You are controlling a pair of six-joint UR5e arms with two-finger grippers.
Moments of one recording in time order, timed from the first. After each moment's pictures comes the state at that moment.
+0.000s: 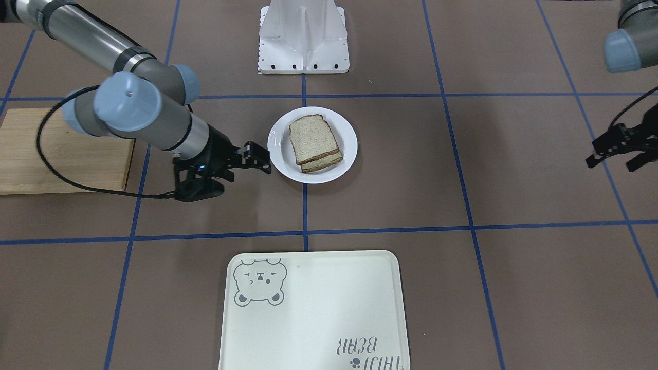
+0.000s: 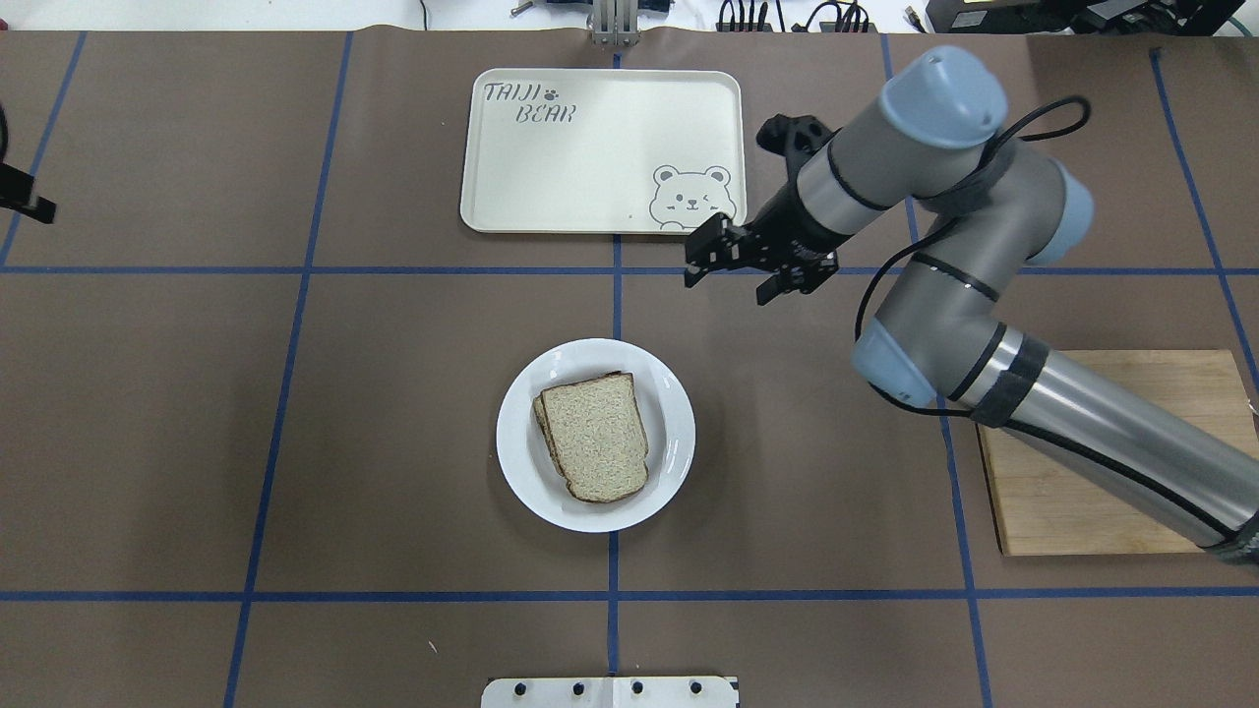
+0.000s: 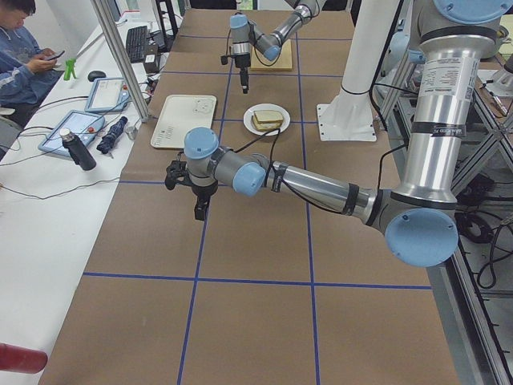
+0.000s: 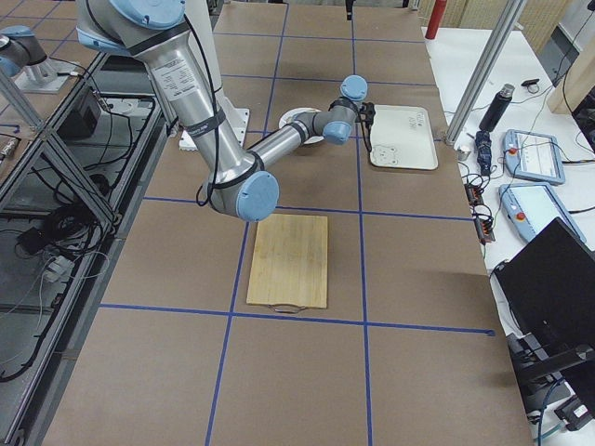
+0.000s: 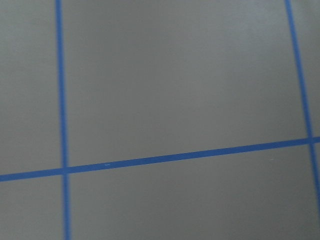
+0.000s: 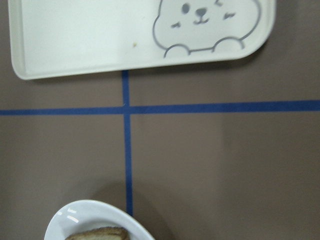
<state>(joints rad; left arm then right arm) -1.22 -1.69 -1.77 -1.87 -2.36 -0.66 0.82 -1.00 1.52 -1.06 2.34 1.24</state>
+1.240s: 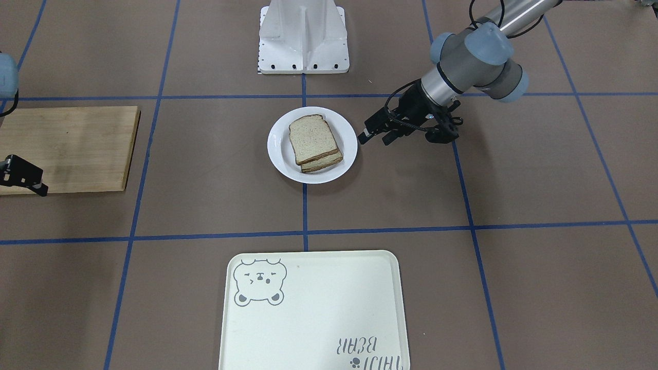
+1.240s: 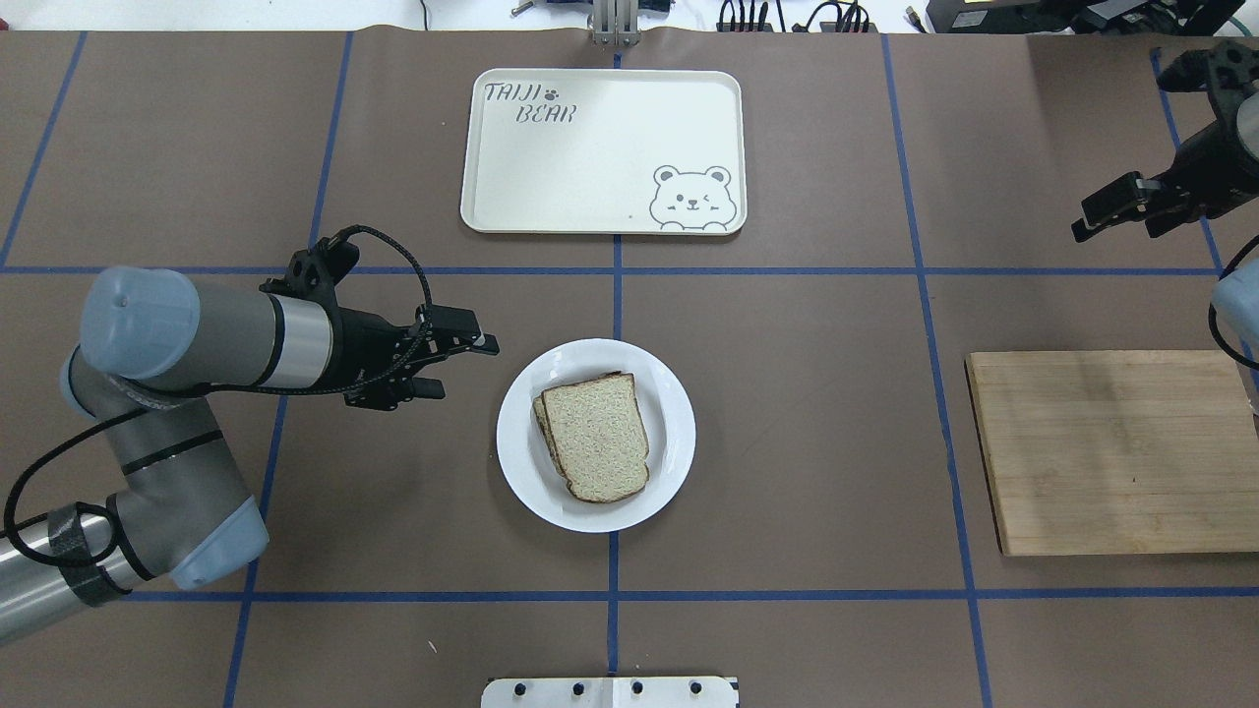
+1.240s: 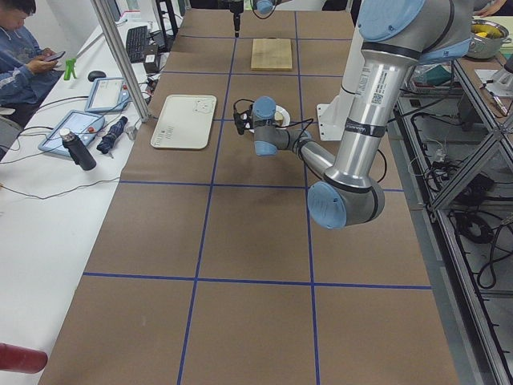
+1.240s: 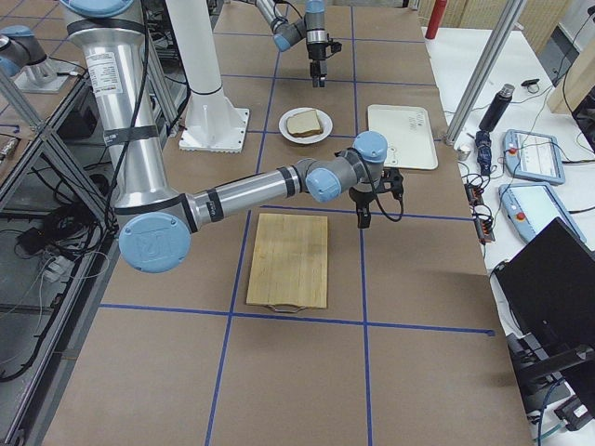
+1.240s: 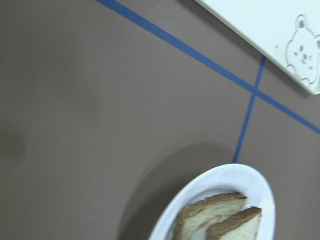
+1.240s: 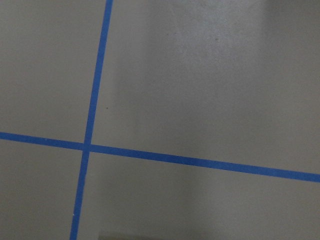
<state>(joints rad) -0.58 -1.90 -1.66 -2.62 -1.93 -1.84 1.19 -1.42 1.70 -1.35 2.33 0.50</state>
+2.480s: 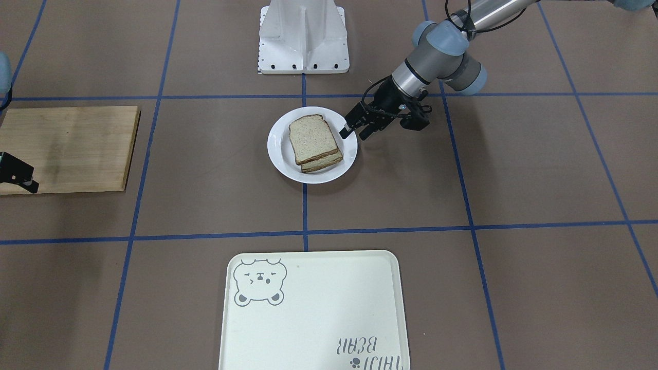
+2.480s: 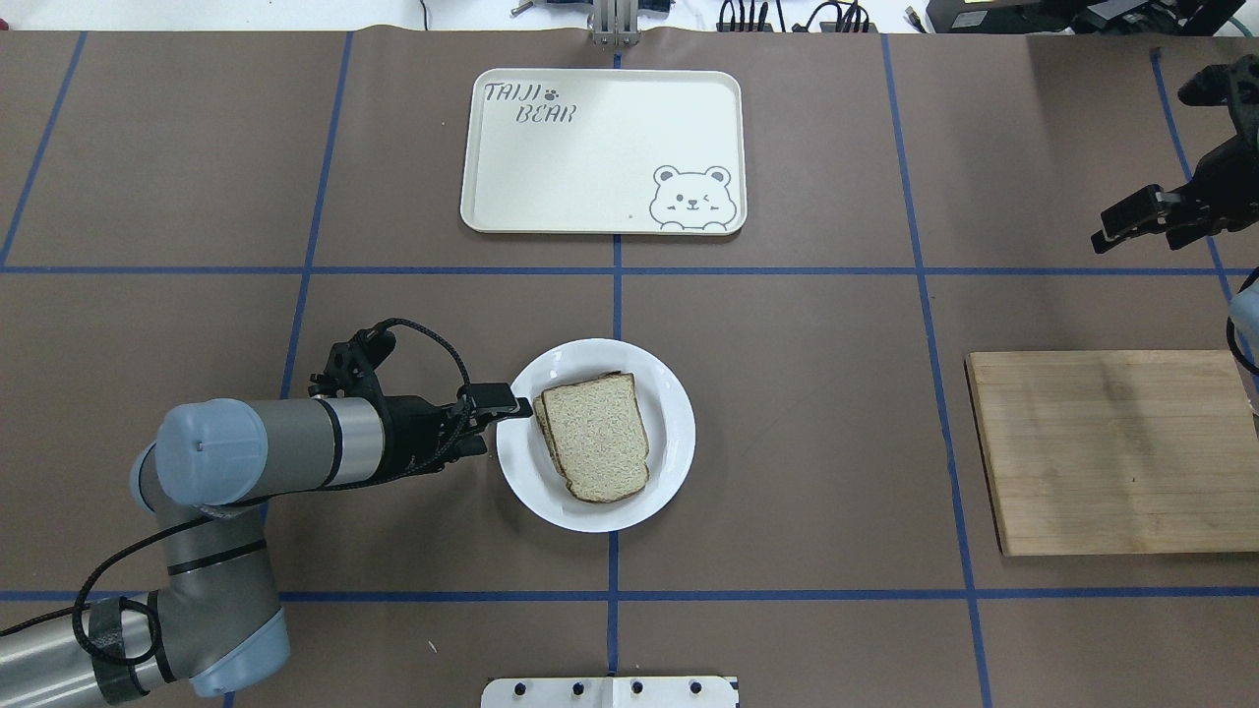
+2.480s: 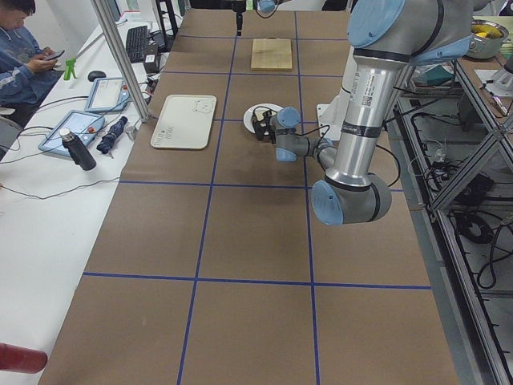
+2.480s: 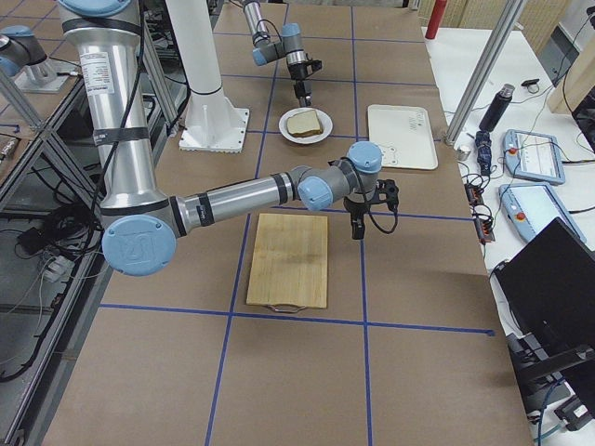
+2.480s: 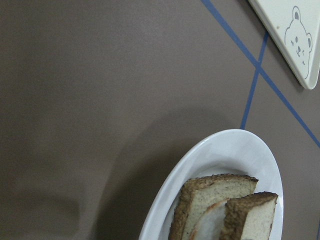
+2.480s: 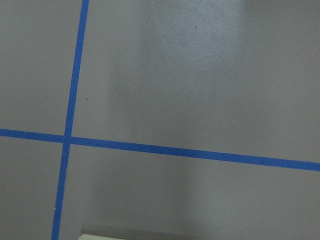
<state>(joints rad) -0.39 -1.88 -1.63 -2.67 -1.68 -1.87 1.20 -1.45 1.70 -1.35 2.32 0.50</state>
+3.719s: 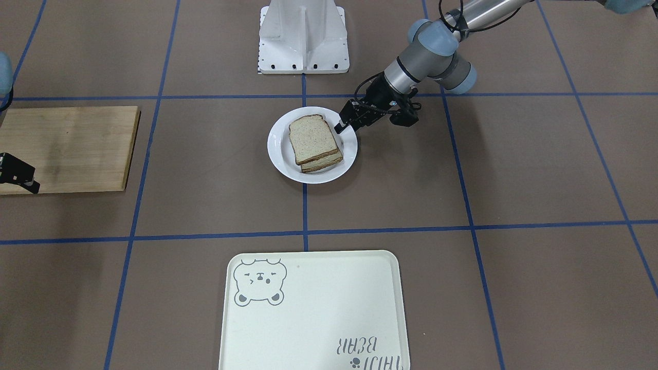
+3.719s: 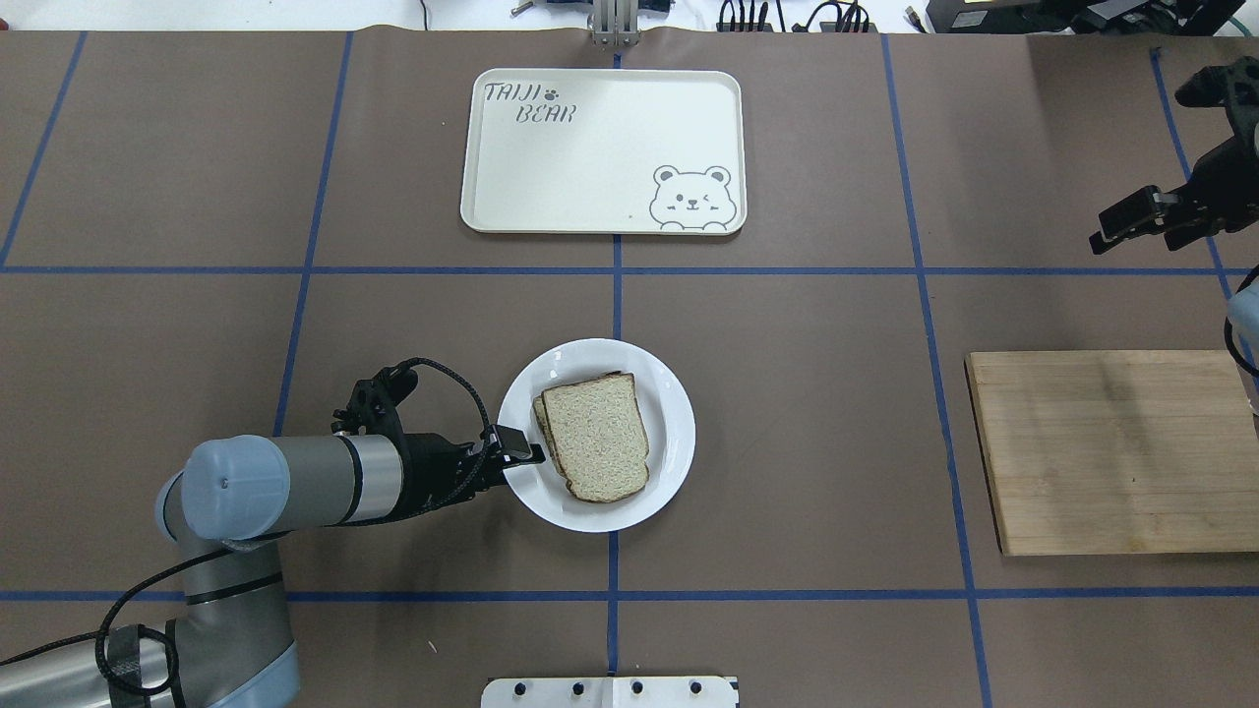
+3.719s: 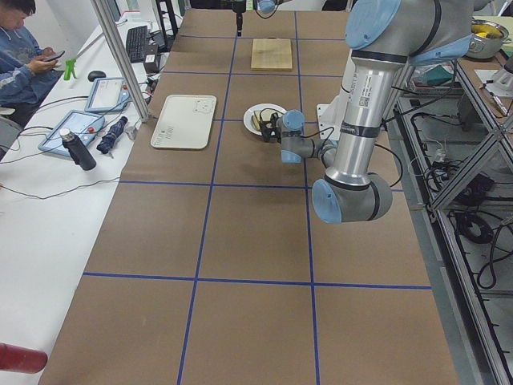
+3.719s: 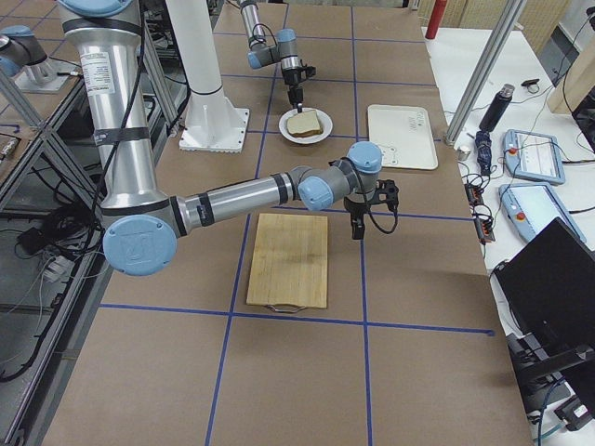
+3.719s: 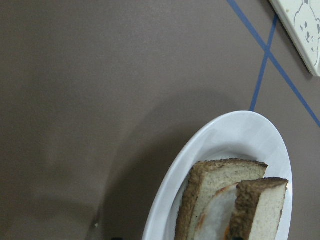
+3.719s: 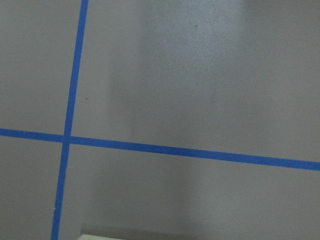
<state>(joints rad) -0.34 -1.89 -1.60 -2.71 -1.67 -1.88 1.19 -1.45 1.70 -1.35 2.32 0.50</state>
